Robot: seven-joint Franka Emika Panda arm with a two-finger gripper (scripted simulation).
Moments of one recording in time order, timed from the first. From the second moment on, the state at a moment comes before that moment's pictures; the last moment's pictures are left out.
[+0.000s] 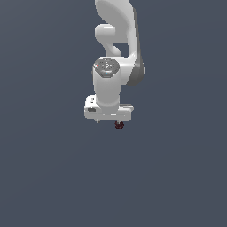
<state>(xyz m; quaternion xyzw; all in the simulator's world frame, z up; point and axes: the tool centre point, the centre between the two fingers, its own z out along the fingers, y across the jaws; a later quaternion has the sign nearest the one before) -0.010 -0.024 0.155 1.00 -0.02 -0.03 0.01</state>
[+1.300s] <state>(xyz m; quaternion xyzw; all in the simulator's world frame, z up) -0.023 -0.029 0.132 1.00 0.02 -0.02 0.01</state>
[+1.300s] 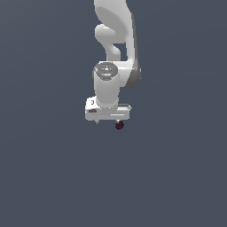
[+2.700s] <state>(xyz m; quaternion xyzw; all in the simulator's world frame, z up) -0.076 0.035 0.062 0.99 0.12 0.00 0.00</state>
